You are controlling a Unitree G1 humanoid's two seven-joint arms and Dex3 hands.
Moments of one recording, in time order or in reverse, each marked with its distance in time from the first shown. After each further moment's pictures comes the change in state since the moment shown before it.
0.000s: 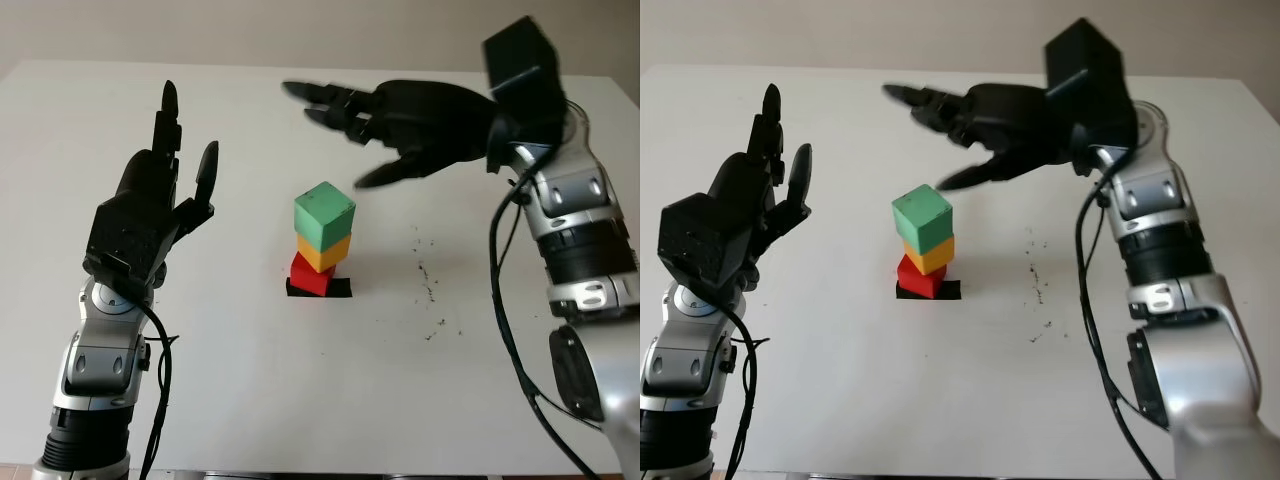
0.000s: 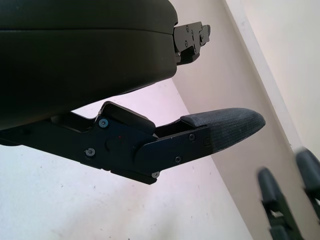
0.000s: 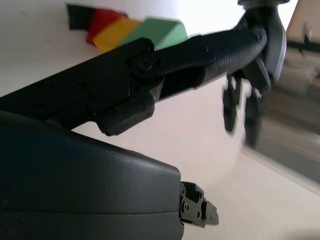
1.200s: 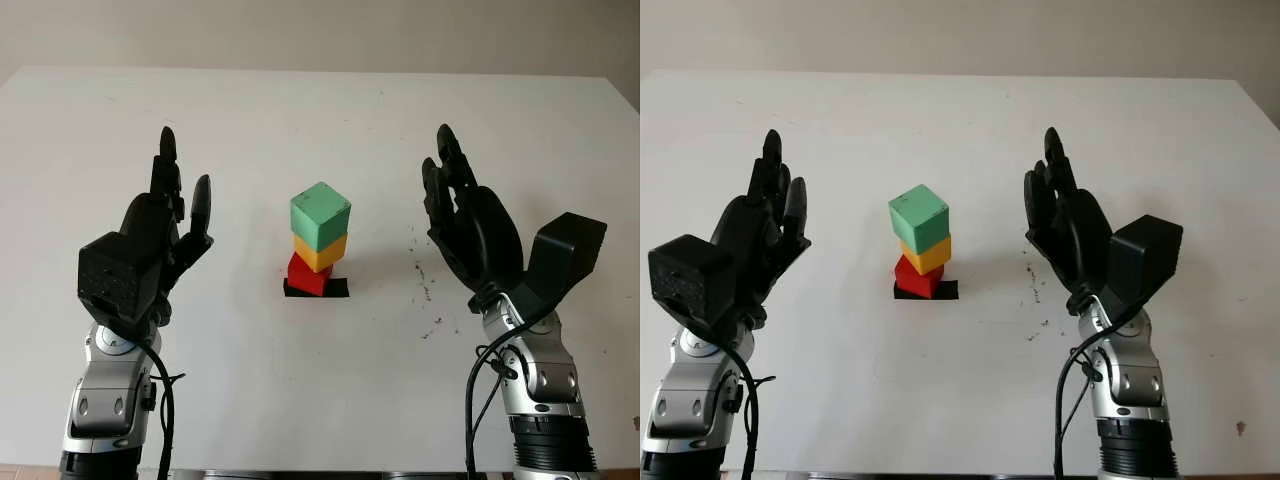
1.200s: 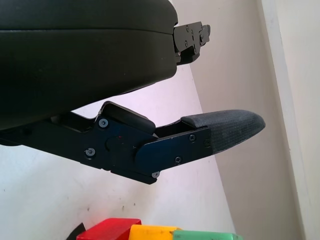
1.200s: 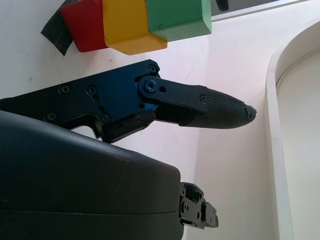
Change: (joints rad) left arm 0.150 -0.102 0.029 -0.053 -0.118 -0.025 0.009; right arm 0.577 0.283 -0.104 -0.348 0.115 0.055 -0.588
